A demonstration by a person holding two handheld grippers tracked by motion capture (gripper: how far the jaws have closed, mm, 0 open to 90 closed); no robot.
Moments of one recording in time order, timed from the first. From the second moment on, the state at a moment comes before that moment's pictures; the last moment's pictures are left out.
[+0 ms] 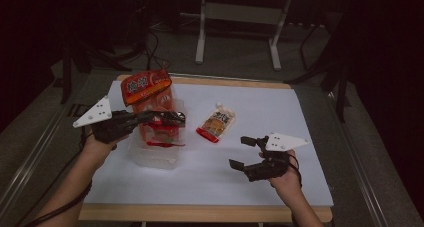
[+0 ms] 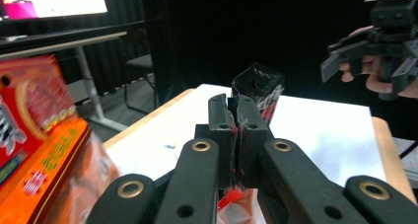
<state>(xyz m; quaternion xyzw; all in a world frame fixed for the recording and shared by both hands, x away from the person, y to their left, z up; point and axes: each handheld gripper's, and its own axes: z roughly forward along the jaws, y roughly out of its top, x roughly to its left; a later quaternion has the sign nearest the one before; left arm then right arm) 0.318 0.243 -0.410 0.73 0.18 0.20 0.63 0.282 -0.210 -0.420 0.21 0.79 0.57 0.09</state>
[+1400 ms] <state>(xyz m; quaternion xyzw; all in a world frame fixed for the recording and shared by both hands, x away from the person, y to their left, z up) 0.320 0.268 -0.485 0.74 0.22 0.18 0.61 0.286 -0.210 -0.430 0.22 0.80 0.56 0.07</state>
